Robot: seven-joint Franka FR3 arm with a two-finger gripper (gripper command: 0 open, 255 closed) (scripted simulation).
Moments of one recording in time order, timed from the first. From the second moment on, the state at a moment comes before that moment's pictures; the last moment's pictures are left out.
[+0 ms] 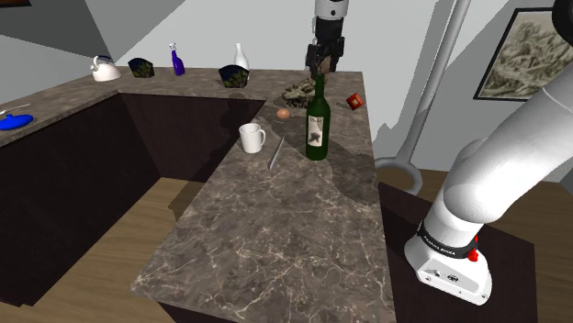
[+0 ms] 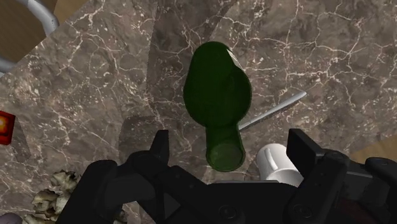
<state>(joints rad) -0.04 -0.32 -0.12 -1.97 -0.07 1.75 -0.02</state>
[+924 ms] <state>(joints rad) -0.04 -0.32 -0.12 -2.05 -0.07 1.84 -0.02</state>
